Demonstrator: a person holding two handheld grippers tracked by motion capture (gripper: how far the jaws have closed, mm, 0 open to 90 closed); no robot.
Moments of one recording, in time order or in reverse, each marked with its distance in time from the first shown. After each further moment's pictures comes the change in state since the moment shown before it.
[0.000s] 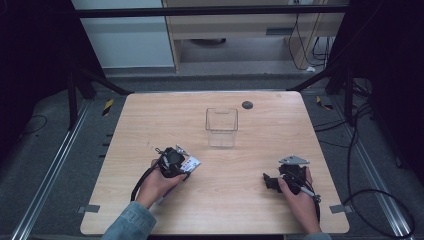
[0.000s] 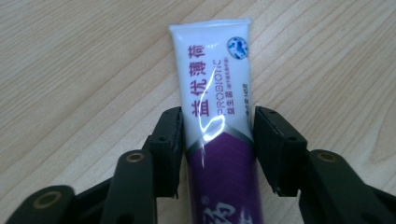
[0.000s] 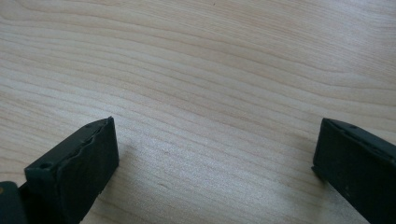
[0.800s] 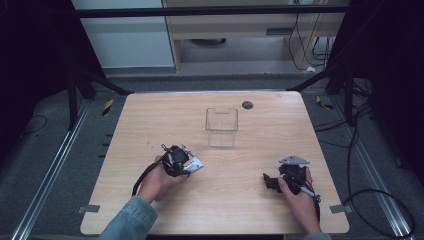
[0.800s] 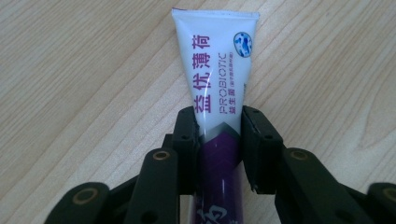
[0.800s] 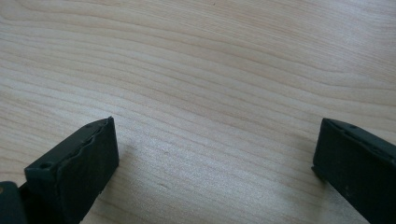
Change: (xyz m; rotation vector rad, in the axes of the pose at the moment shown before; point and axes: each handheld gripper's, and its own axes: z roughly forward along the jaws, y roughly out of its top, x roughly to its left) left arm -0.003 0.014 -0.002 0.095 -0.020 0.098; right arm 0.000 0.000 0.000 0.000 0.001 0.000
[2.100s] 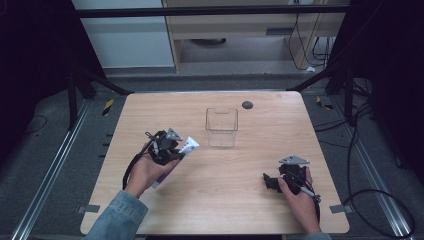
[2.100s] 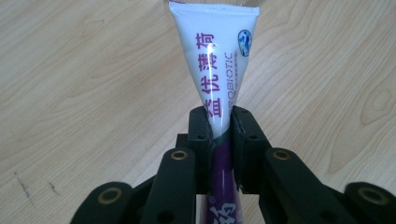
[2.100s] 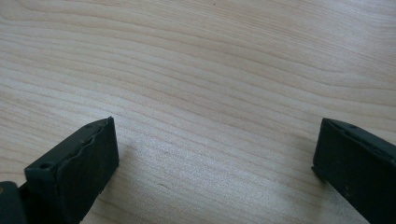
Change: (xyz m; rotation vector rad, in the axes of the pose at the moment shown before) left arm 0.018 0.005 -0.065 -0.252 0.036 -0.029; right arm 0.000 0.000 0.000 0.000 -0.001 -0.001
